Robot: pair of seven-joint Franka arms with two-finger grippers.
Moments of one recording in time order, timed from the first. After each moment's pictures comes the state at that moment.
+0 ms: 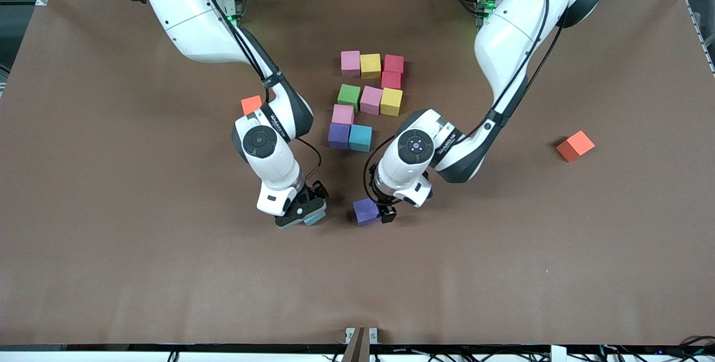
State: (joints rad) left arm -0.39 0.93 -0.35 -1.29 0.21 2.36 -2.52; right arm 0.52 0.76 -0.01 -1.58 0.00 2.58 0.07
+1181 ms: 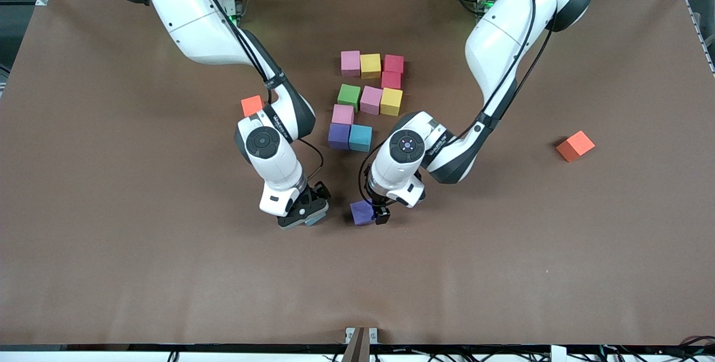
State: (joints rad) left arm -0.43 0.95 -0.32 -1.26 0.21 2.38 -2.53; right arm 0.53 0.76 -0.02 -1.56 0.00 2.58 0.08
